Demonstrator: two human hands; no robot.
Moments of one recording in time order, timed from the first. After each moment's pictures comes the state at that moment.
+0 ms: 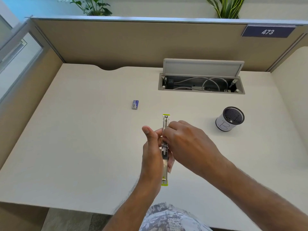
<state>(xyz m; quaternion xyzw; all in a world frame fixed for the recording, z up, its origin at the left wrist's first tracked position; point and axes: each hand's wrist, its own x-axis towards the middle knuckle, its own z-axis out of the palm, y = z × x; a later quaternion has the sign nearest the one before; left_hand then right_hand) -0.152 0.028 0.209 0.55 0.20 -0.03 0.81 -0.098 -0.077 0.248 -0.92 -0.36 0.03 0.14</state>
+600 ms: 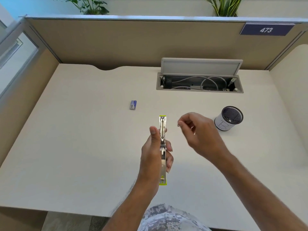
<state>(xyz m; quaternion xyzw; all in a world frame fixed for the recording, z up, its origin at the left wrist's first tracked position) -0.144 0.032 0.194 0.54 0.22 -0.05 0.81 -0.057 -0.112 0.198 -0.89 -0.20 -0.04 0.41</state>
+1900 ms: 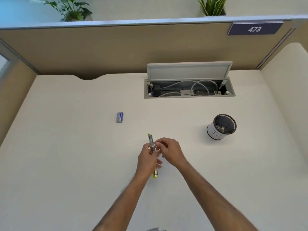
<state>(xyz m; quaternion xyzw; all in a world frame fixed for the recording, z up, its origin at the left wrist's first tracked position) -0.048 0.036 0.029 0.73 0.28 -0.14 0.61 0.001 -0.082 0.034 -0.82 0.02 0.22 0.53</state>
